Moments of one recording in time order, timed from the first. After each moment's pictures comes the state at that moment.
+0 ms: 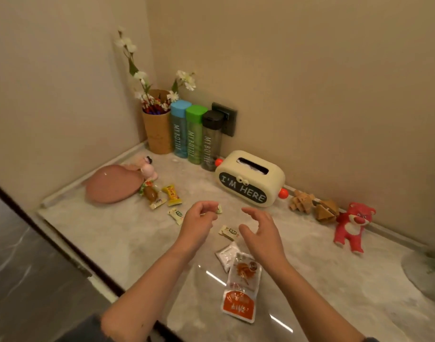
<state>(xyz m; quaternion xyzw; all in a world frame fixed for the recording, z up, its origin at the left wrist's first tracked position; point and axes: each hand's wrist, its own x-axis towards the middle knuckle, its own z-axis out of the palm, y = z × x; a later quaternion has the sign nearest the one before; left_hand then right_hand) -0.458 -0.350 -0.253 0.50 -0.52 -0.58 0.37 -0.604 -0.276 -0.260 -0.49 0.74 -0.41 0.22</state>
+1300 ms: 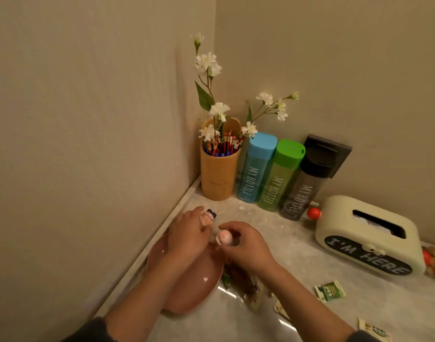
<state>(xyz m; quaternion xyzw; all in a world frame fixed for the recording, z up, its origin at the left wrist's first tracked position) -0.287 -0.661 -0.296 0.53 -0.80 -0.22 0.16 -0.425 -0.569 -0.289 -0.53 0.74 -0.31 0.27</state>
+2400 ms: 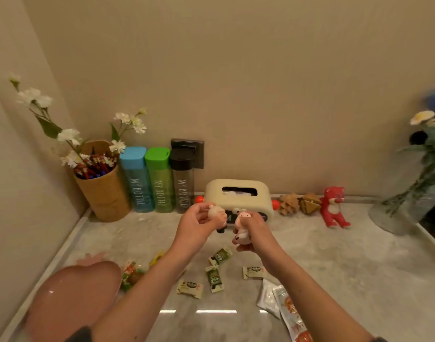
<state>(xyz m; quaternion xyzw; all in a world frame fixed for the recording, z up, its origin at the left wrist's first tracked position) -0.453 -0.510 -0.227 0.30 -0.69 -0.62 0.22 -0.547 -0.377 -0.218 -0.17 0.72 -0.58 0.34</state>
